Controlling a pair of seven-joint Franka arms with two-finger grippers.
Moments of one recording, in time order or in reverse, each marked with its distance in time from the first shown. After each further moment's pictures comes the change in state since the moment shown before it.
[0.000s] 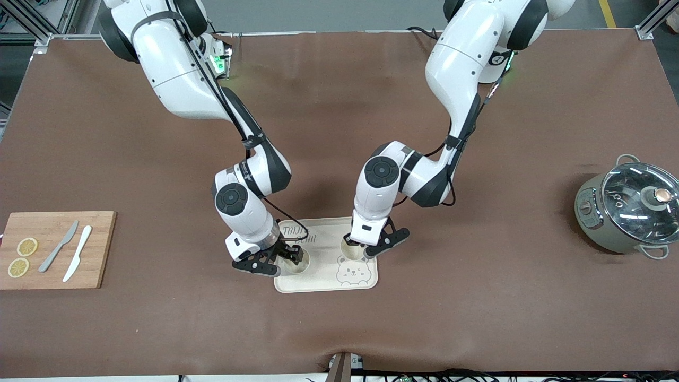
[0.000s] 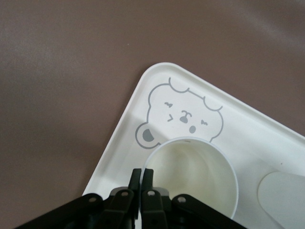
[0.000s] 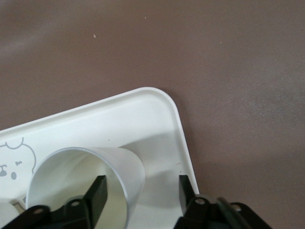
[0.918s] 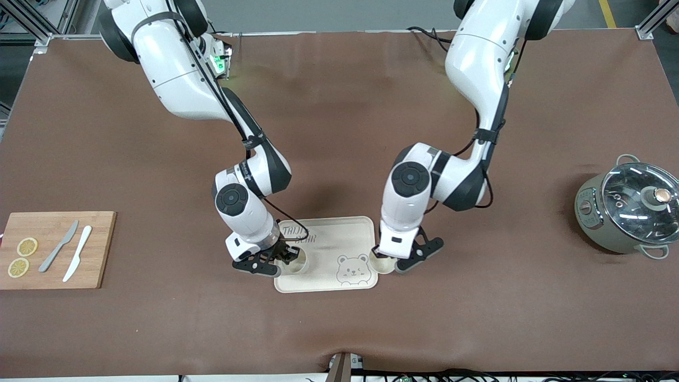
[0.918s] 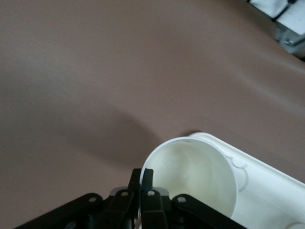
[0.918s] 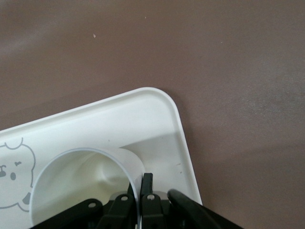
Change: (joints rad) left arm 0.058 -0.074 0.089 0.016 0.000 -0.158 0.118; right arm 0.000 0.003 0.000 0.003 -0.001 0.000 0.000
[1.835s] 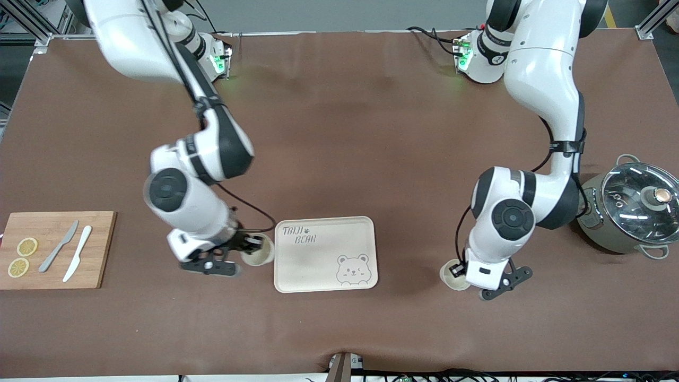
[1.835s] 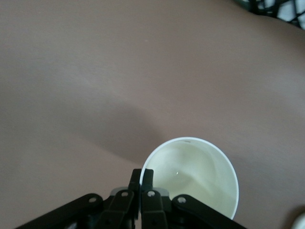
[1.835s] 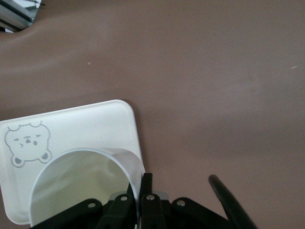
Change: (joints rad) left arm 0.234 -0.042 -0.003 -0.031 0.000 -0.098 0.303; right arm -0.111 -0.239 -0.023 0.112 0.002 -0.512 -0.213
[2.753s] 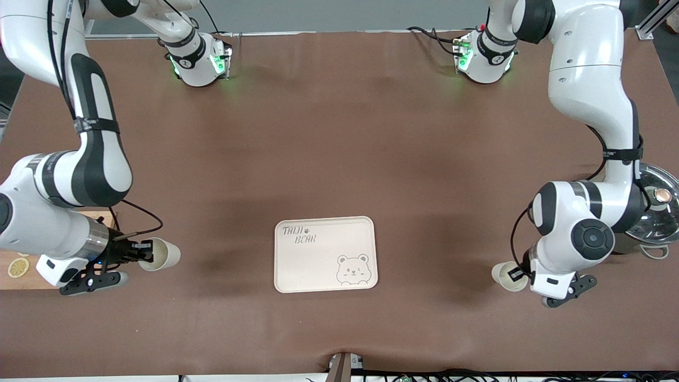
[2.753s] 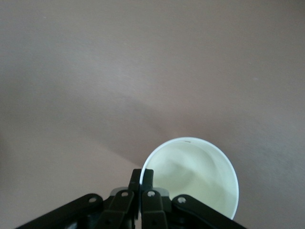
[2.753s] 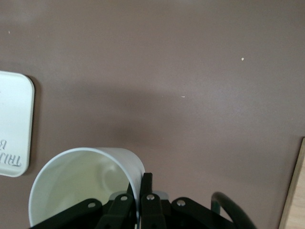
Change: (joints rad) left arm 0.198 0.002 0.000 -0.047 0.000 0.000 0.189; right arm -0.315 -0.023 0.000 -0.056 0.079 -0.050 -0.661
